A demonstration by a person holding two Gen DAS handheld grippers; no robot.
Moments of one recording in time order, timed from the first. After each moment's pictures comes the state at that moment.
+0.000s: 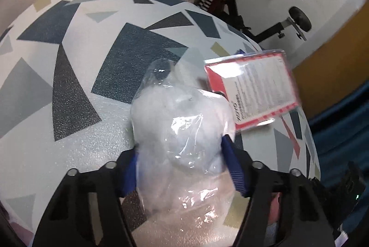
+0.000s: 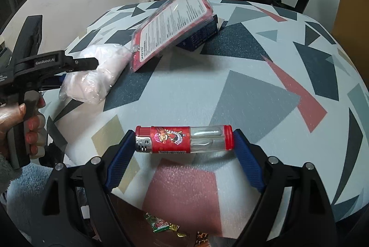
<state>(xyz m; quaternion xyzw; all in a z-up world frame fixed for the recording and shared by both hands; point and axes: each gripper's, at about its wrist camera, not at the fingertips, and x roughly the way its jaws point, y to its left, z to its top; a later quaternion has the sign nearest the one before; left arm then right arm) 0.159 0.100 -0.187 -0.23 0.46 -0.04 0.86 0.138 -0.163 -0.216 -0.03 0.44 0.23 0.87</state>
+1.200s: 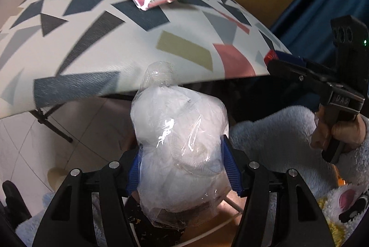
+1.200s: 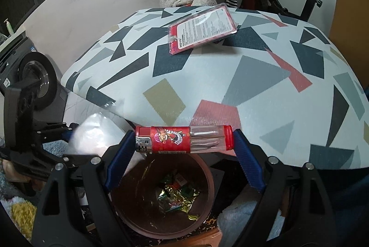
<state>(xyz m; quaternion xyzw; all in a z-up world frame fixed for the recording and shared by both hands) -0.032 0.006 -0.205 -0.08 0.51 -0.19 0.84 0.030 -0.180 -0.188 -0.03 0.42 0.27 0.87</state>
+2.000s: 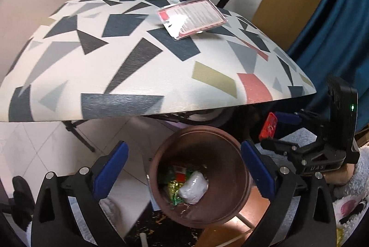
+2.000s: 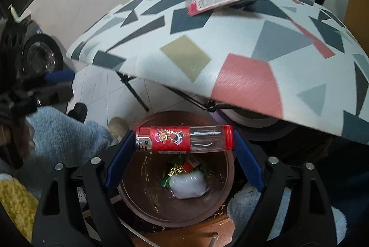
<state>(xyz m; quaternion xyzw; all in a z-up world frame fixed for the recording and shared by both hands) -0.045 0.042 -0.172 -0.07 0.45 -0.10 0.88 0.003 -0.157 -0.238 -0.06 0.46 0.30 0.83</state>
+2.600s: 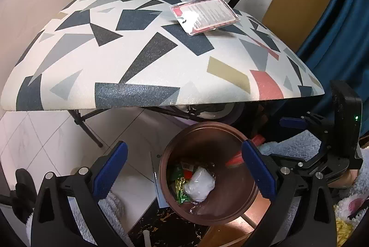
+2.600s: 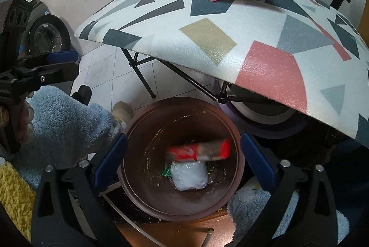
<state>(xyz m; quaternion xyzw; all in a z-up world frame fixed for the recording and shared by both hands) -0.054 0.053 -0.181 -0.08 0.46 -0.07 0.88 -0.005 -0.140 -0.252 -0.09 0.47 0.32 0.81</state>
